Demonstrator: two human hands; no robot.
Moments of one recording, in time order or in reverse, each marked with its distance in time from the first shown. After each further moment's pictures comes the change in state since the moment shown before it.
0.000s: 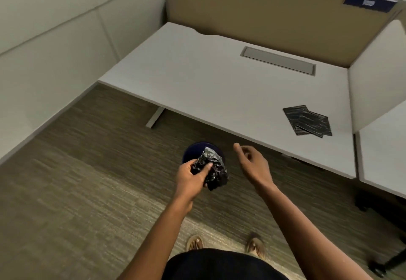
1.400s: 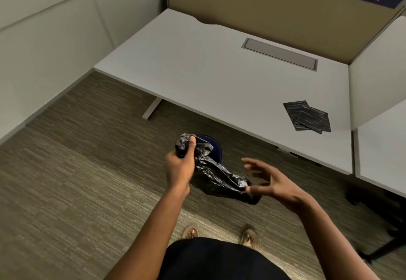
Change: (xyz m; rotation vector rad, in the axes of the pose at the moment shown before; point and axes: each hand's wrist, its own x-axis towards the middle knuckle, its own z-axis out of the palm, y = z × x) left_hand 0.025 0.001 -0.011 -0.123 0.310 0.003; right_hand -0.026 0.051 -0.059 0.202 -0.592 -0.005
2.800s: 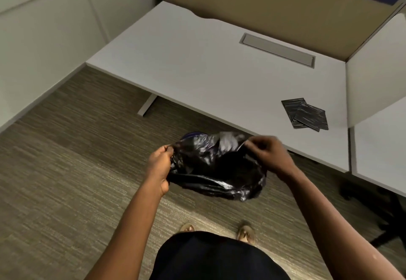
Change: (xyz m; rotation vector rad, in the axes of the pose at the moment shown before) left_hand 0.030 0.013 -0.038 -0.090 -0.236 -0.225; right_hand 0.052 -0.047 -0.008 -0.342 0.394 -0.238
